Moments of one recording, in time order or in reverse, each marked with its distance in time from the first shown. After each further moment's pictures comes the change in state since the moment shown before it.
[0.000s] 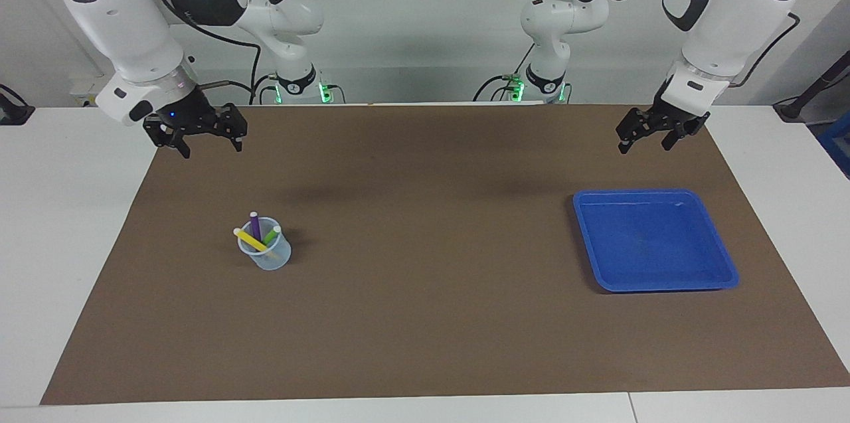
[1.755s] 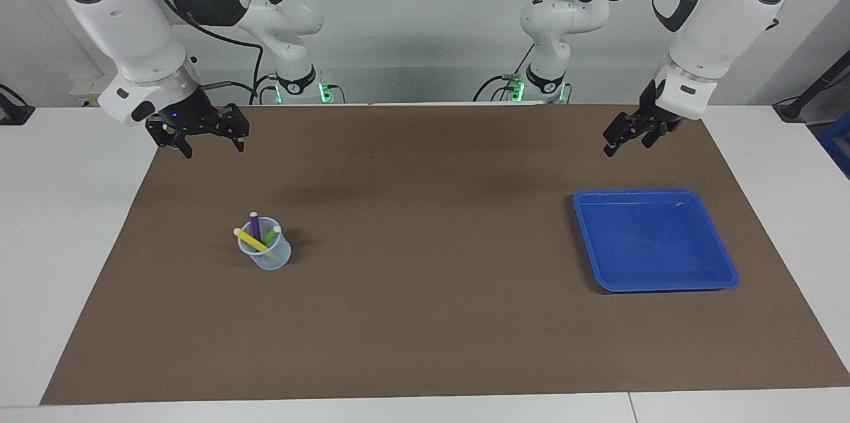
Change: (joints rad) left arm -0.038 0.000 -0.007 -0.008 -0.080 -0.001 -0.299; right arm 0.000 0.000 0.001 -0.007 0.000 0.000 0.003
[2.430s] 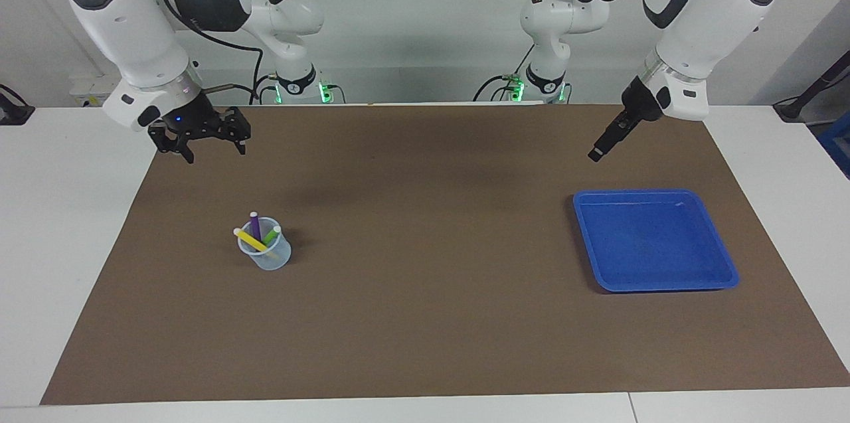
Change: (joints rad) left arm -0.046 0.000 0.000 0.000 -0.093 0.003 -0.505; right arm -0.001 0.003 0.001 -0.023 0.000 0.050 -0.078
